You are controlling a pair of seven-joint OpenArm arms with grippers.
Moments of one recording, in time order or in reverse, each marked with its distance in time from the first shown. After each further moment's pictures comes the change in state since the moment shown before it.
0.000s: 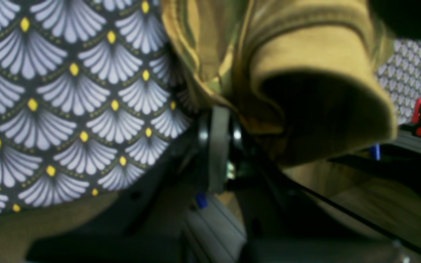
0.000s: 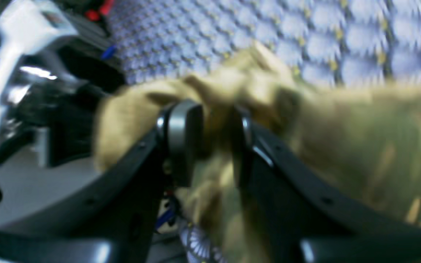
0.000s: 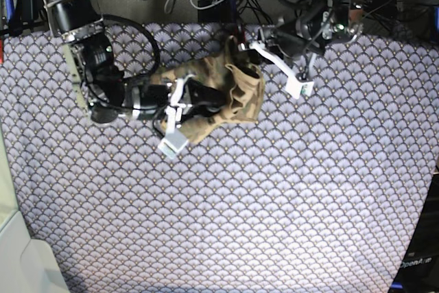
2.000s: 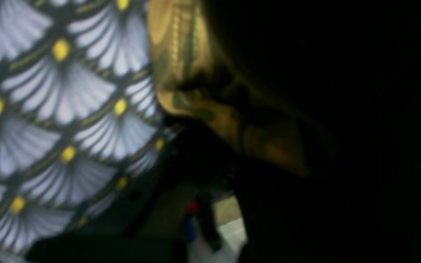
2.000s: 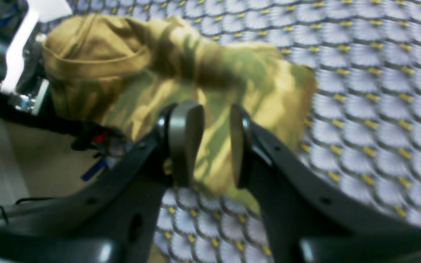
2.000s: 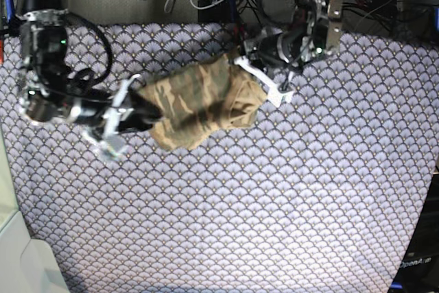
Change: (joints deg) left arm -9.5 4.8 2.0 -16.7 0.2 0.0 -0.6; right arm -7.1 6.4 20.0 16.7 -7.5 0.4 -9.5
